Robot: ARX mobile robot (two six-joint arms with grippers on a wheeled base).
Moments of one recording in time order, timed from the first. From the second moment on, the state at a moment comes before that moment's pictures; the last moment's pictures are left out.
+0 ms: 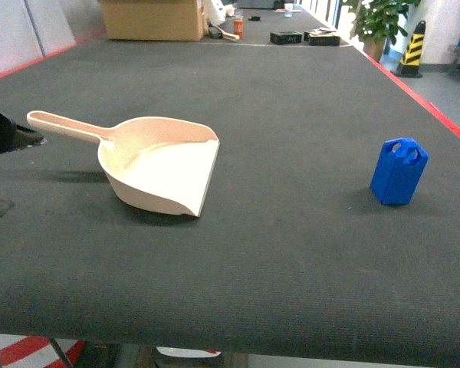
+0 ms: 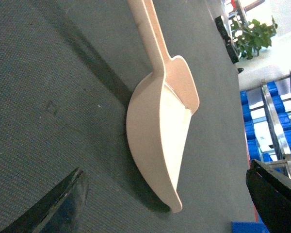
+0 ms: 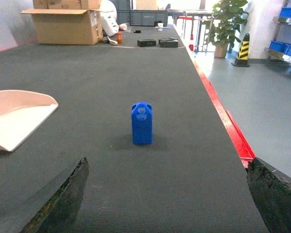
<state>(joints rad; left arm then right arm) 0.05 1.71 0.55 0.84 0.16 -0.95 0.00 0.00 0.01 0.00 0.00 0.00</state>
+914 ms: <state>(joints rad) 0.11 2.21 1.11 0.92 0.19 -0.99 0.00 0.00 0.01 0.00 0.00 0.00</state>
